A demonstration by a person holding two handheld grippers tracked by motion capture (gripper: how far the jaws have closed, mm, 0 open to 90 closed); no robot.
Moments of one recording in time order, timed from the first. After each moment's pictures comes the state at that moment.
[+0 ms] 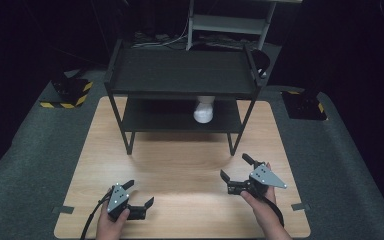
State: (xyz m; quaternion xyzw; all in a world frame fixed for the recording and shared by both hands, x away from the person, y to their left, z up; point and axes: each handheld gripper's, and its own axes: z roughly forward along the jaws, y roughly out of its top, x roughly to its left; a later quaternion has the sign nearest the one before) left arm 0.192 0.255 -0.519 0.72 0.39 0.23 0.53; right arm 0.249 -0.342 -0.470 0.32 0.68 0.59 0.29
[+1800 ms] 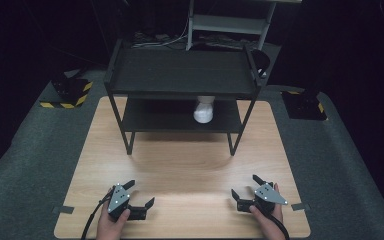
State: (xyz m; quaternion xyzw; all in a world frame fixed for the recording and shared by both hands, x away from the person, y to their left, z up) left arm 0.193 0.254 -0.518 0.72 0.39 0.23 0.53; right arm 0.227 -0.365 -0.515 0.35 0.73 0.50 0.31
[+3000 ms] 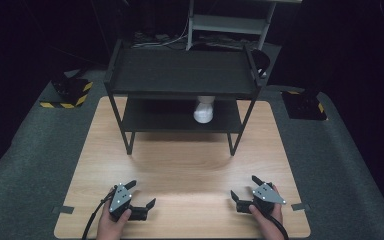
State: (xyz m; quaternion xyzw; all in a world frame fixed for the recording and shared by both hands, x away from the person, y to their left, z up) left arm 0.197 0.253 -0.515 0.73 0.38 0.23 0.52; right arm 0.228 -0.361 -0.509 0.35 0.75 0.48 0.30
